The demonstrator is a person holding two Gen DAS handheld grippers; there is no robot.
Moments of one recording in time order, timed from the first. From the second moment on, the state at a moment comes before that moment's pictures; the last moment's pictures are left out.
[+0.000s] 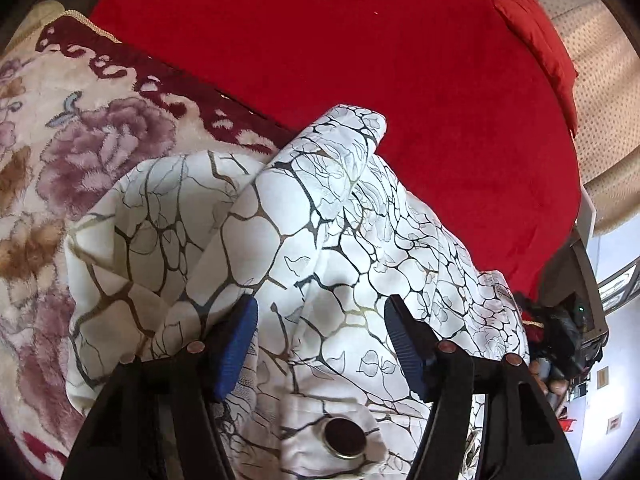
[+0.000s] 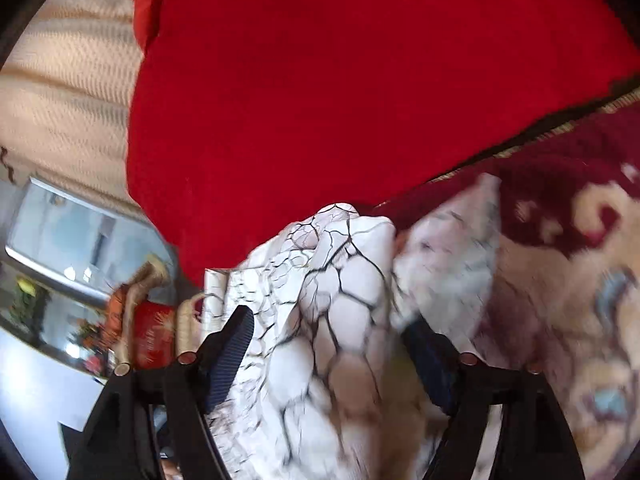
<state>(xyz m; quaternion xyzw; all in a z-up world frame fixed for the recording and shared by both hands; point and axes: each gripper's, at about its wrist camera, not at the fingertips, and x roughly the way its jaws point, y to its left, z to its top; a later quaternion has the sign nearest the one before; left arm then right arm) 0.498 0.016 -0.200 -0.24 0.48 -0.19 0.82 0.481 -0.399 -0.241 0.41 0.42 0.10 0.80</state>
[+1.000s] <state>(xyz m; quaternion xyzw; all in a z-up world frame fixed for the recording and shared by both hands) 0.477 0.033 -0.193 -0.25 0.45 -0.17 0.84 0.447 -0.419 -0.238 0.35 0.39 0.02 0.85</state>
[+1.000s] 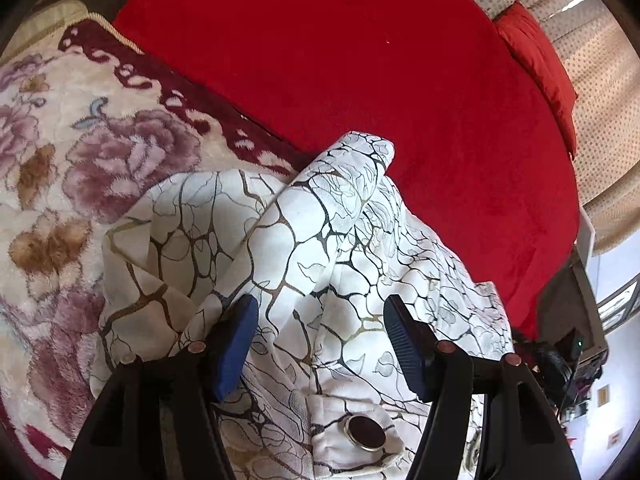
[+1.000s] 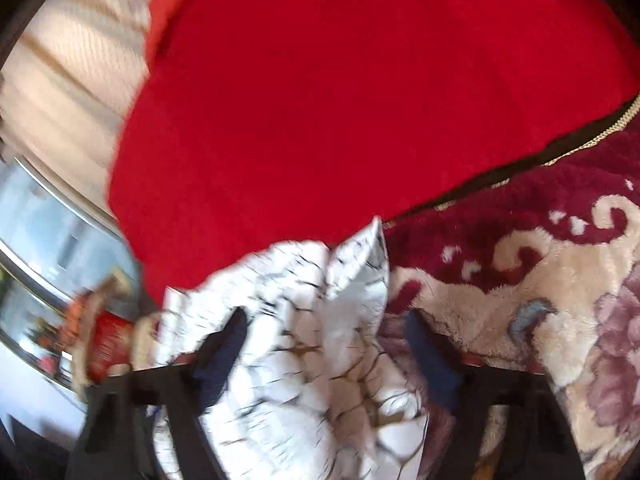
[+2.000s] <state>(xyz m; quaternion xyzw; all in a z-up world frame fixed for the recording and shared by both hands) 0.471 0.057 -0.166 -0.26 0.37 -0.10 0.89 0.375 -0.267 -0.181 0.01 0.40 0.28 0.87</state>
